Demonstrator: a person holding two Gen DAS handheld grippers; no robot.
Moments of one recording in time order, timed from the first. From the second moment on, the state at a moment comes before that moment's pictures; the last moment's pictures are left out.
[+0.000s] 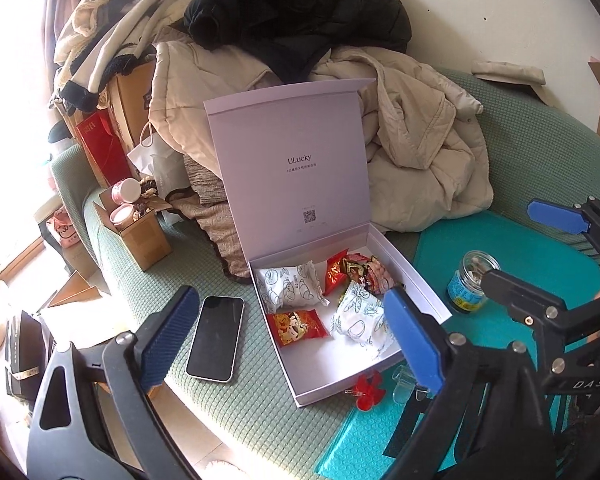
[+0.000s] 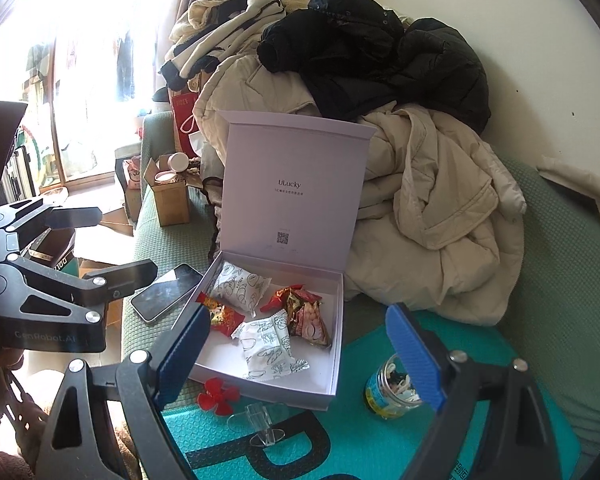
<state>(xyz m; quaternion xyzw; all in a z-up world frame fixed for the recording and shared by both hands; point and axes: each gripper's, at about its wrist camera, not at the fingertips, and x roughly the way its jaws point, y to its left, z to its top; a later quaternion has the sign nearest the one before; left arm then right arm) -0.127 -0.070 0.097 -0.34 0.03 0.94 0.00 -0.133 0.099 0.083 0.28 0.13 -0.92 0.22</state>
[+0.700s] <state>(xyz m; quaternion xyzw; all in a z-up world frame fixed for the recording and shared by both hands) -0.079 -0.043 0.025 -0.40 0.03 0.92 0.04 -0.082 0.121 0.010 0.33 0.11 -0.91 0.22</state>
